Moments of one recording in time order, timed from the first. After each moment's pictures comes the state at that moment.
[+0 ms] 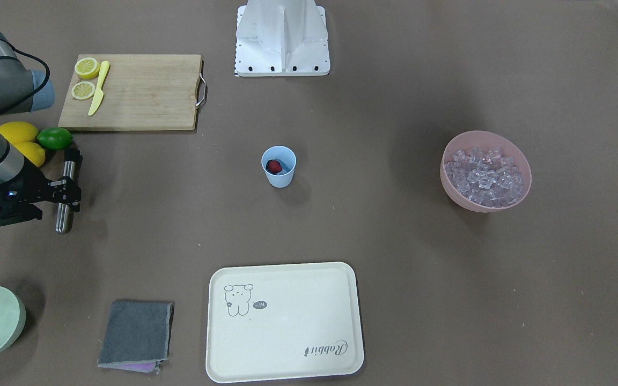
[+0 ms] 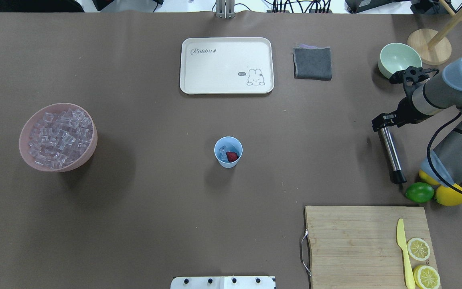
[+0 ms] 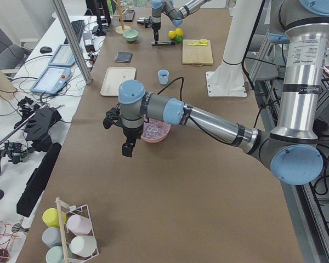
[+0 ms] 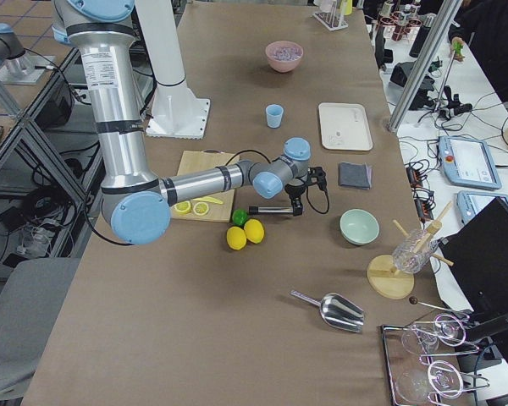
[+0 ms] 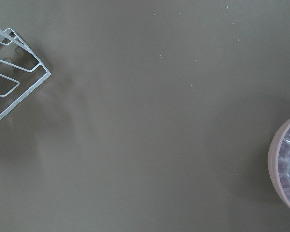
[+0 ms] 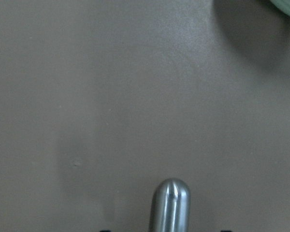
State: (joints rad) left arm -1.50 -1.62 -1.88 -1.45 -2.31 0.05; right arm 0.93 -1.40 1.55 -1.12 2.12 0.67
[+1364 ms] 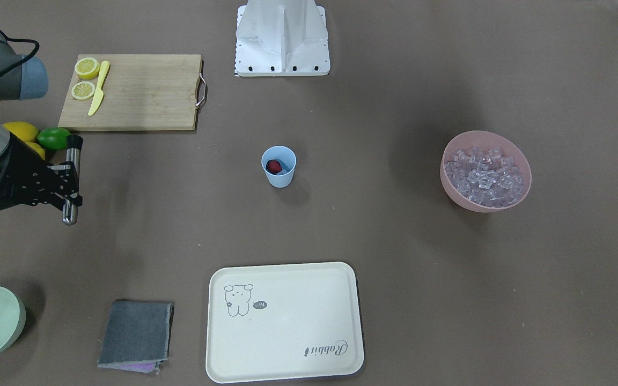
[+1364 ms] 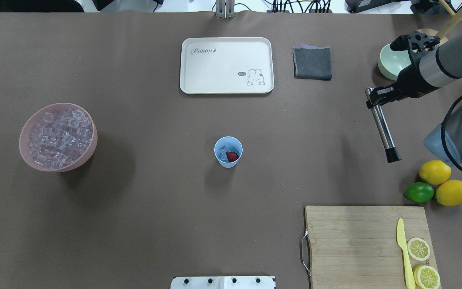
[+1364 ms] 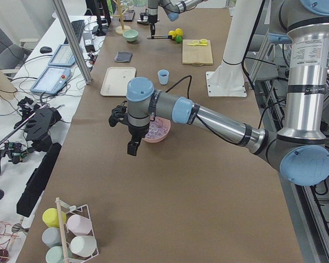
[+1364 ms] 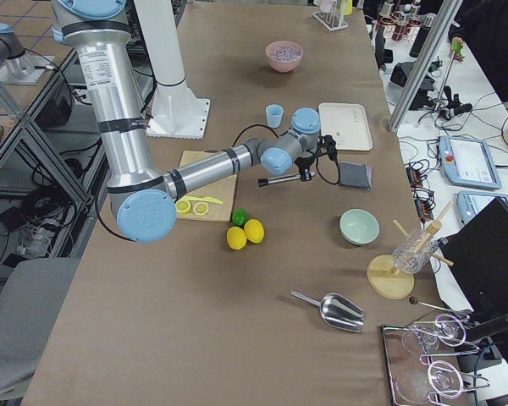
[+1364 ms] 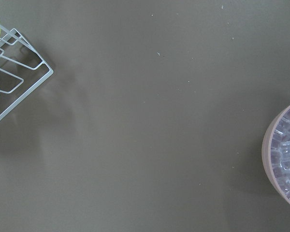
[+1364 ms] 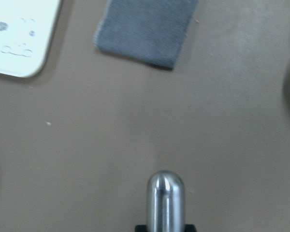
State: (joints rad) left arm -1.51 -1.57 -1.94 -1.46 -2.32 0.05; right arm 1.00 -1.35 1.78 -1.16 2.22 0.70
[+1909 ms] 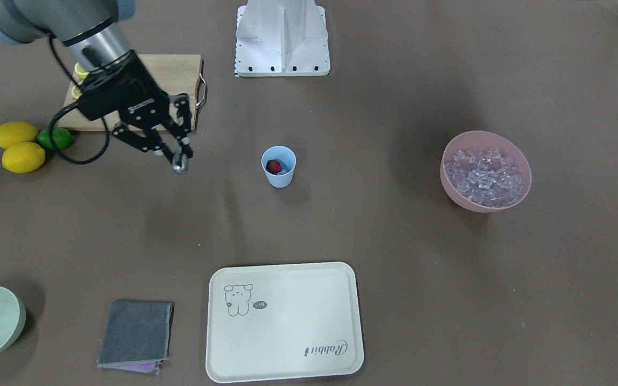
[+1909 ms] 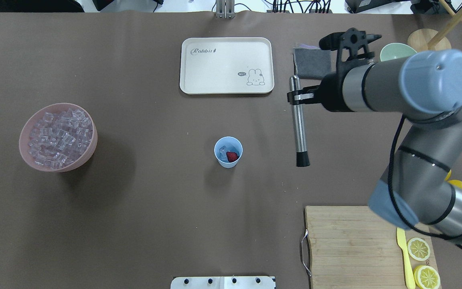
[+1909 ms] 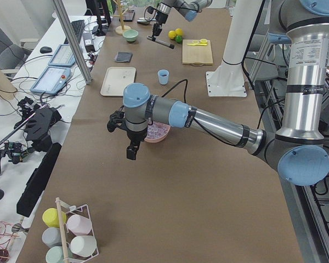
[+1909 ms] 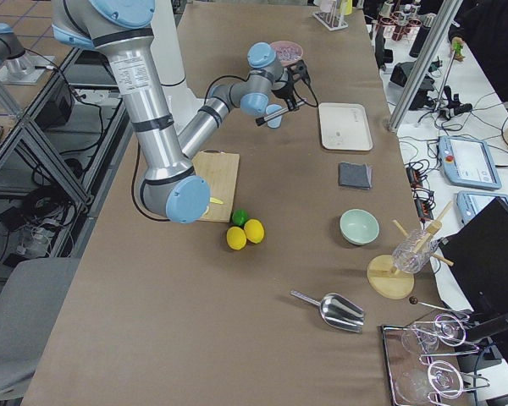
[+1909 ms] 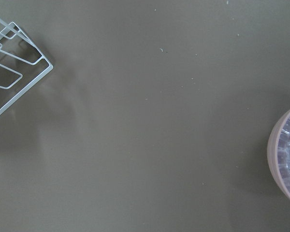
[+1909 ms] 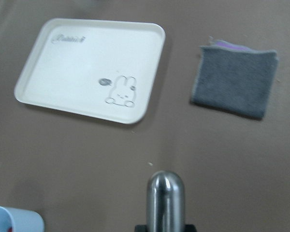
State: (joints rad) left arm -1.51 -1.58 -1.90 -1.46 -2.32 0.05; right arm 0.65 -1.18 2.02 -1.15 1.71 1.00
